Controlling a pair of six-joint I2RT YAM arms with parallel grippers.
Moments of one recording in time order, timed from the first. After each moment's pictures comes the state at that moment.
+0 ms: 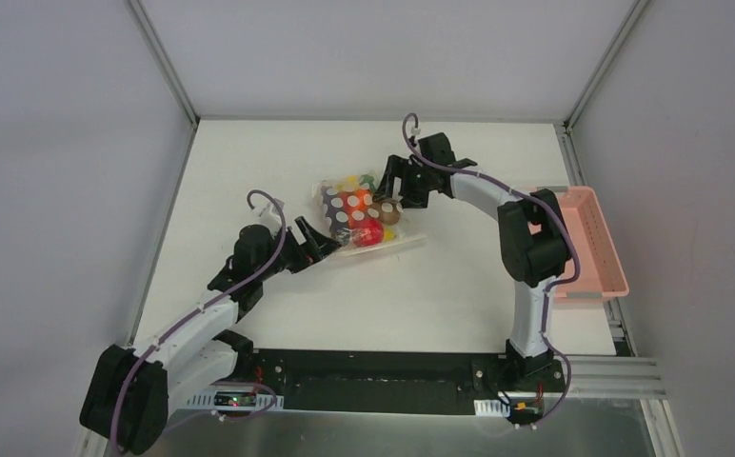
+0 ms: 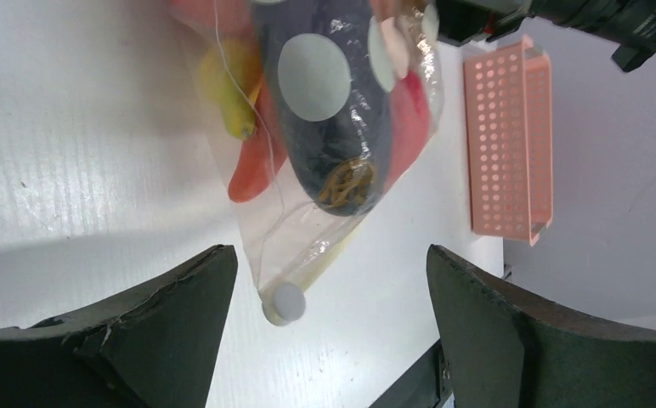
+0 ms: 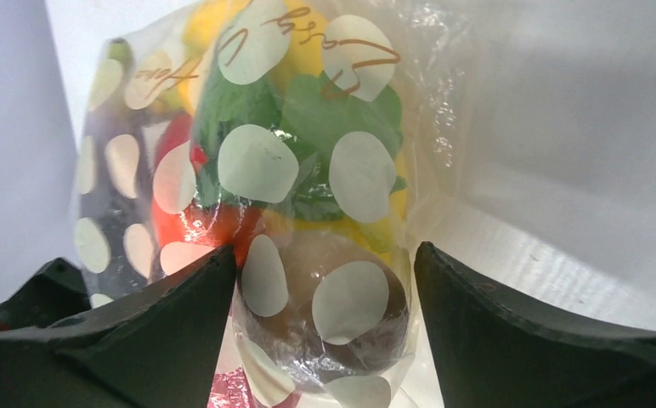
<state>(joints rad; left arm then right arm) -0.39 0.97 0.33 0.24 0.29 -0.90 0.44 2.04 1.48 -0.31 -0.46 0.56</state>
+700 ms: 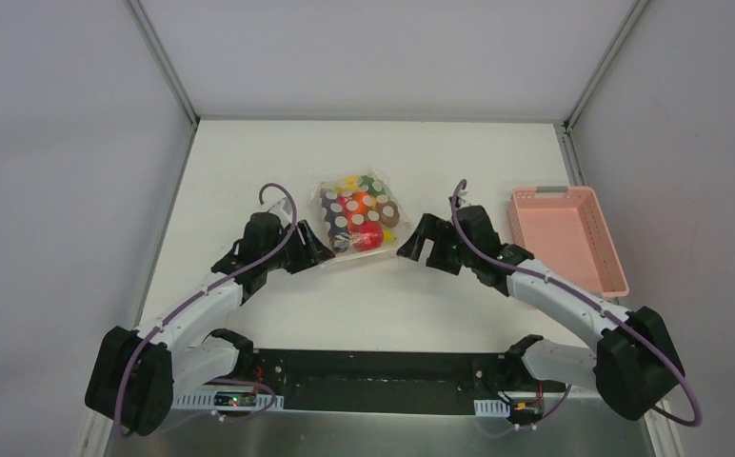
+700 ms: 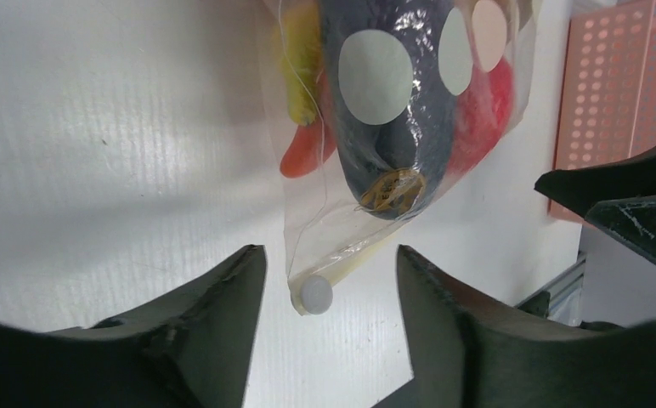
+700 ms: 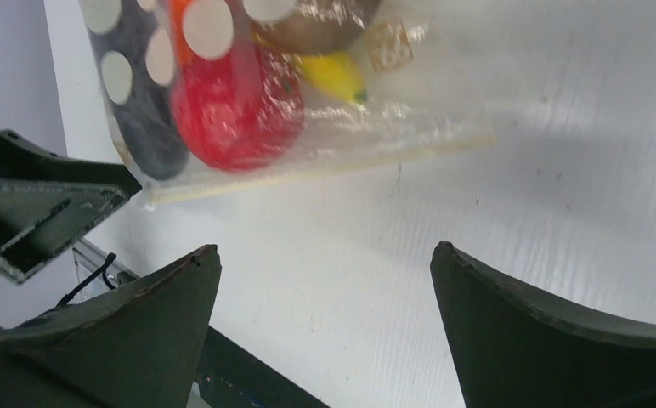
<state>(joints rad) -0.39 0.99 0.46 -0.08 0.24 -0.77 0.60 1.19 0.70 -0.21 -0.16 0.80</state>
